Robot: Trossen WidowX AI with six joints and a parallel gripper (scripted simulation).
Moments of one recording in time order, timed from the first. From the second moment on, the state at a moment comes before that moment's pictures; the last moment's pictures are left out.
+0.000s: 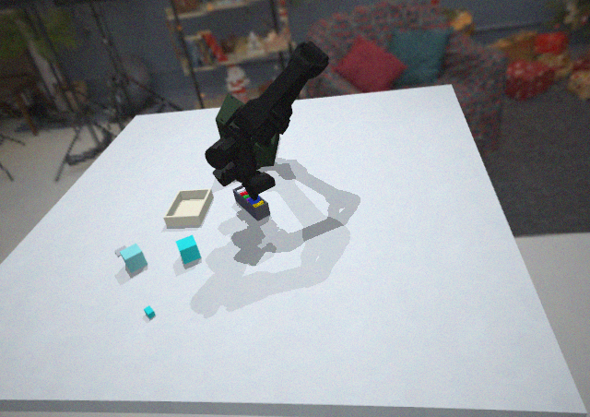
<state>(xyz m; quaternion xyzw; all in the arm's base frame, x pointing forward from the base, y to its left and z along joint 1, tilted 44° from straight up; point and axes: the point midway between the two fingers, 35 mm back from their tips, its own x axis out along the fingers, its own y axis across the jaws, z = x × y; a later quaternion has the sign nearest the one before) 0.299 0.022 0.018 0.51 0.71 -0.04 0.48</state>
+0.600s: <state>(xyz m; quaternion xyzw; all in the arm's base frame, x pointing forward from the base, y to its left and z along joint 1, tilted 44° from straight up) 0.299 0.016 0.024 0.51 0.71 -0.04 0.48</state>
